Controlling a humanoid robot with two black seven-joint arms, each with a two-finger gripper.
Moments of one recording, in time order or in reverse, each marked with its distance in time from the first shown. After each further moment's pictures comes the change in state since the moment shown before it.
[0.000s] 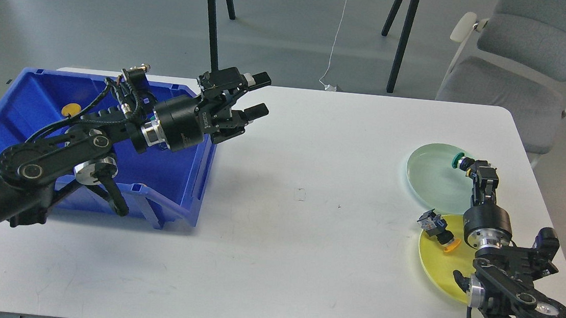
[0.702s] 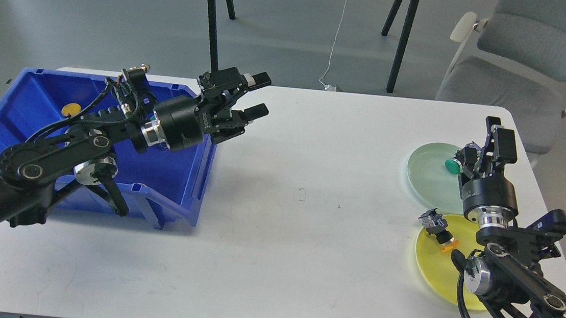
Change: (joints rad) left arm 0.000 -0.001 -0.001 0.002 0.001 0.000 0.000; right arm -0.081 -0.101 0.140 0.512 0.010 0.000 0.000
